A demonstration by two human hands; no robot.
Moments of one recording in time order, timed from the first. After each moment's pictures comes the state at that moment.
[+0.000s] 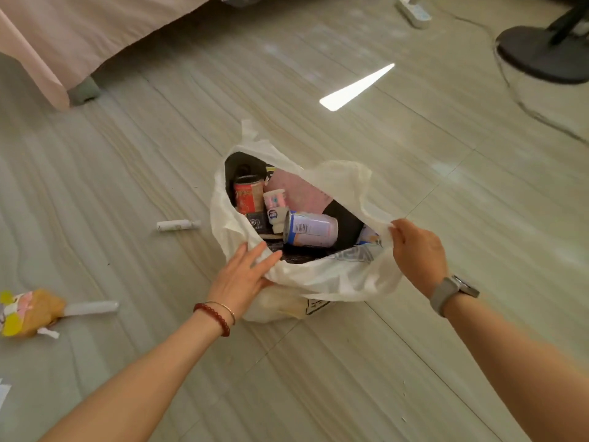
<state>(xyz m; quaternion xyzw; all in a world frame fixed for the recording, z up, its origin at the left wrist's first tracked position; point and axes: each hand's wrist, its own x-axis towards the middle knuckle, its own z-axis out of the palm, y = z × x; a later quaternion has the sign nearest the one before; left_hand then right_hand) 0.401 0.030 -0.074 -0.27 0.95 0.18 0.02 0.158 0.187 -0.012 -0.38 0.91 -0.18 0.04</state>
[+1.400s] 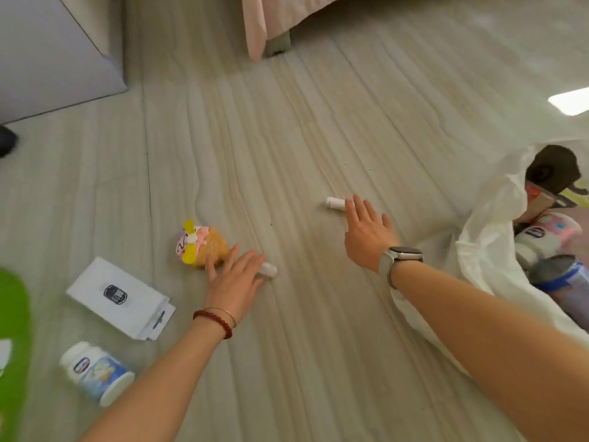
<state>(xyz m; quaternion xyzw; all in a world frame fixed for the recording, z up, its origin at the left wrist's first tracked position) 0.653 -0.073 -0.147 -0.56 0.83 0.09 0.05 0.404 -0.082 -0.107 -0.63 0.74 0.07 0.22</state>
